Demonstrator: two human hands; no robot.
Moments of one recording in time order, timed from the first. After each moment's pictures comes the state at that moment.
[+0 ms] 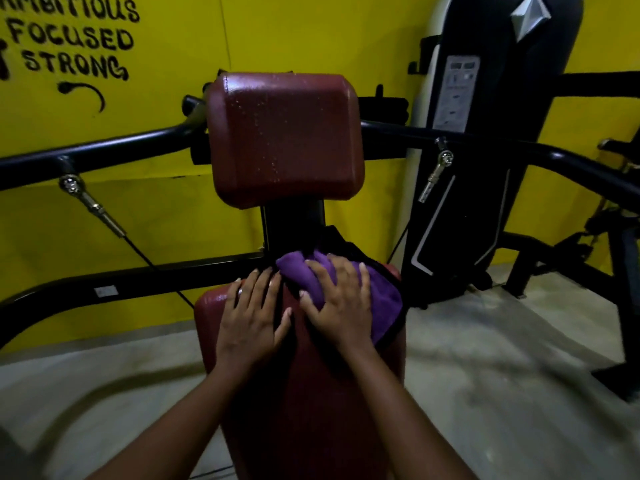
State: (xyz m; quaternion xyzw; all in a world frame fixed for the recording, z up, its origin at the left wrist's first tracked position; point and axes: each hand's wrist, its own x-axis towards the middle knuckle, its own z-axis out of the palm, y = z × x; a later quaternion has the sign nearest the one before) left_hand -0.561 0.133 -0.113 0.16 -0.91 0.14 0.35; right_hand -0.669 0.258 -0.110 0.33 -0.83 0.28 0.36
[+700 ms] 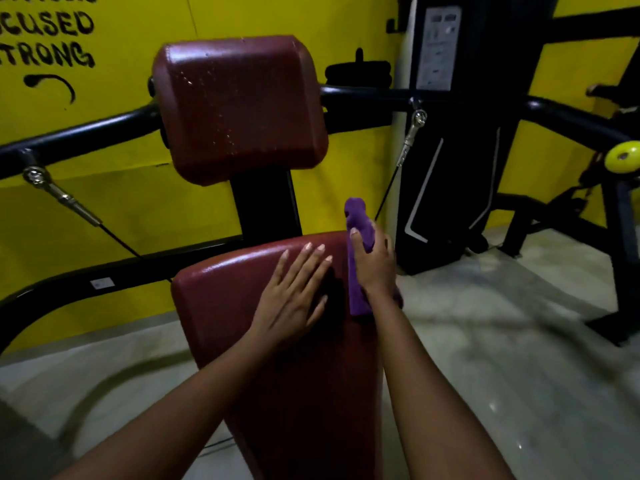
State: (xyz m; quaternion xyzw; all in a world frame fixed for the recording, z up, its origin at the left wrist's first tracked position) left_hand -0.596 0.199 -0.113 -0.04 -0.92 0.17 0.34; right_hand -0.720 0.316 -0.103 0.12 -0.83 0.53 0.14
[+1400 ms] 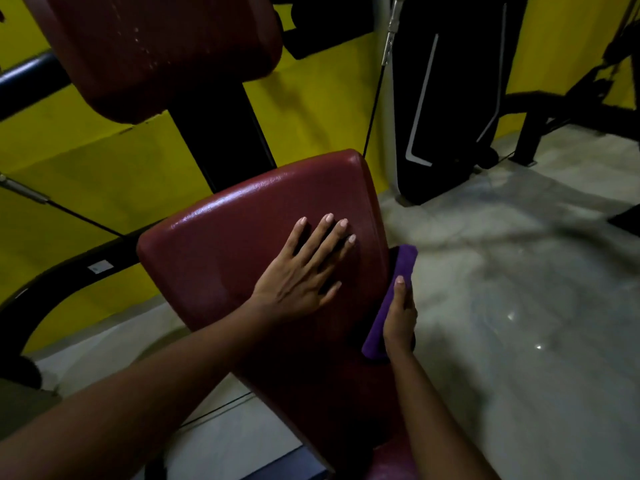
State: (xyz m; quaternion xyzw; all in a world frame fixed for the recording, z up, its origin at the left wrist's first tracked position) left_hand -0.594 0.204 -0.162 -0.19 -0.90 0.30 0.25; right_hand -0.639 0.354 -0.280 -0.17 -0.67 0.72 -0.06
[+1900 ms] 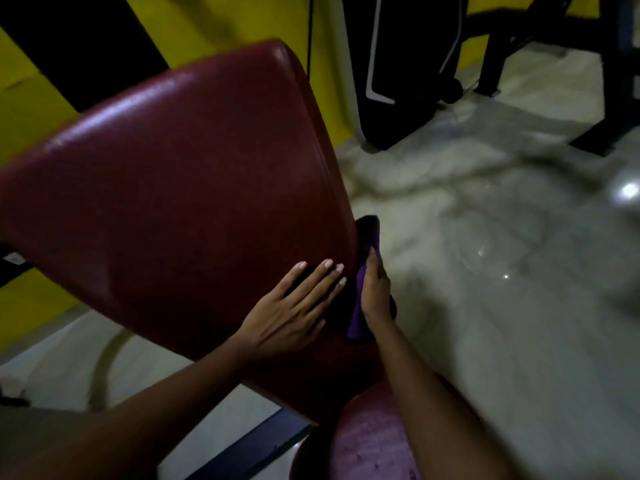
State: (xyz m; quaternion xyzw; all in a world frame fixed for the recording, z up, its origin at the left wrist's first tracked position) left_hand -0.551 0.230 -0.296 -0.31 -0.89 0.28 0.16; right_hand -0.631 0.367 -0.368 -0.15 -0.67 0.72 -0.11
